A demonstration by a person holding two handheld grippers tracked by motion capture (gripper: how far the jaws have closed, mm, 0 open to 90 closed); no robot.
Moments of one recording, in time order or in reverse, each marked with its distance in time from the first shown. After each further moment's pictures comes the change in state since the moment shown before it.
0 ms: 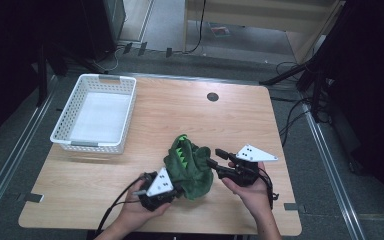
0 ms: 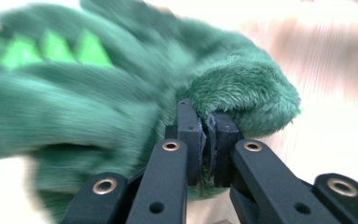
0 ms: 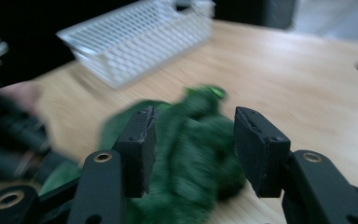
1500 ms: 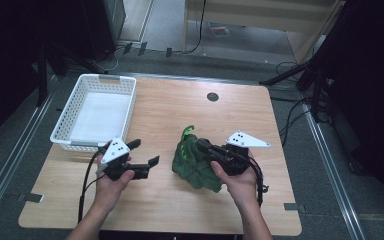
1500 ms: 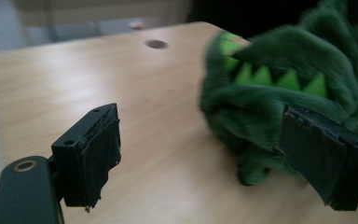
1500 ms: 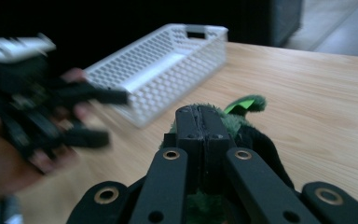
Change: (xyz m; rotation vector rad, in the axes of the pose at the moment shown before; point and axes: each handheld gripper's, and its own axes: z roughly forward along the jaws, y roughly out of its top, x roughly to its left) left arm 0.063 0.005 -0.044 -0.153 0.213 -0.204; right arm 0.026 0.048 0.018 -0.025 0.015 0.104
